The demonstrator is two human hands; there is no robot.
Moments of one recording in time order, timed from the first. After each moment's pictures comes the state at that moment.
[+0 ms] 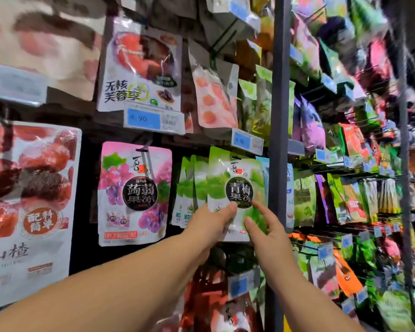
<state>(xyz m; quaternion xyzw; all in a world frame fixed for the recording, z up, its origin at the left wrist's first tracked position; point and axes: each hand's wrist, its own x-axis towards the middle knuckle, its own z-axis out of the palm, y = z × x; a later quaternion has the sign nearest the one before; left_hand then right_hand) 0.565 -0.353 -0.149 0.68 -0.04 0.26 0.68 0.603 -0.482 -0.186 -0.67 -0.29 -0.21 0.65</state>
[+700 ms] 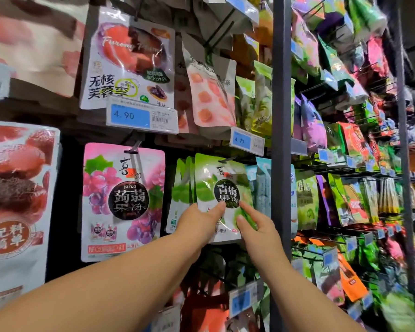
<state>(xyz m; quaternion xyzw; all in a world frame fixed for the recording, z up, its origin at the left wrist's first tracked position) 0.591 -0.332 -0.136 0.73 0.05 0.30 0.61 0.644 -0.459 -0.171 -0.70 -0.30 -0.20 0.62</state>
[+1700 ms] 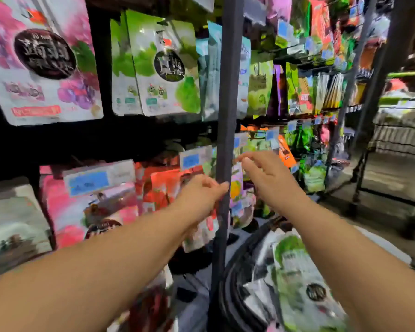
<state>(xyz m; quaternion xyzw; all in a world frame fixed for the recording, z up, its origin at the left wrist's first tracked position) 0.533 -0.427 -0.292 0.80 0.01 0.12 0.58 0.563 -0.586 -0.266 -0.85 -0.27 -0.21 0.40</state>
